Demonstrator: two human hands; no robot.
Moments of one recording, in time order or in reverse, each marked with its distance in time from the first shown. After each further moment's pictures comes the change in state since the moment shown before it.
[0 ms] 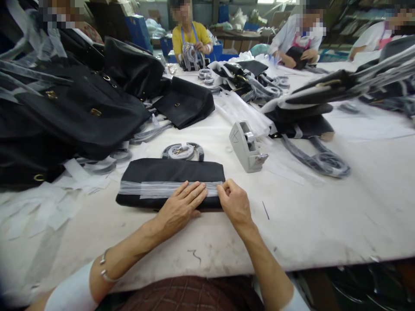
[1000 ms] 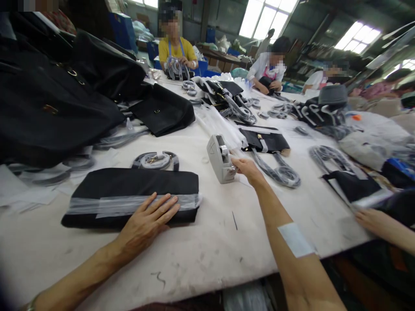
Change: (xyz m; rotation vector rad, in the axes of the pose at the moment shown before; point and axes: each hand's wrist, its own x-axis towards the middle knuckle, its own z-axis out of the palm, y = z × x) left_hand -0.004 -0.003 0.020 -0.017 0.209 -0.019; right_hand 0.158 0.083 -0.100 0.230 -0.135 0.308
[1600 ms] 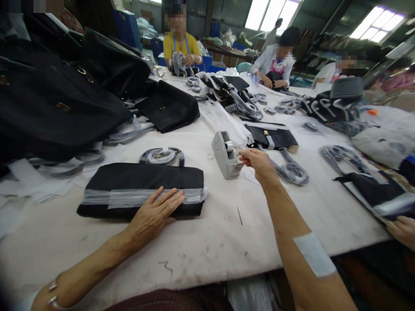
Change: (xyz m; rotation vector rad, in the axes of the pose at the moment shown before) left_hand 0.002 0.001 -0.004 -0.037 -0.016 -0.026; right_hand -0.026 -0.028 -0.005 0.321 0.090 -0.034
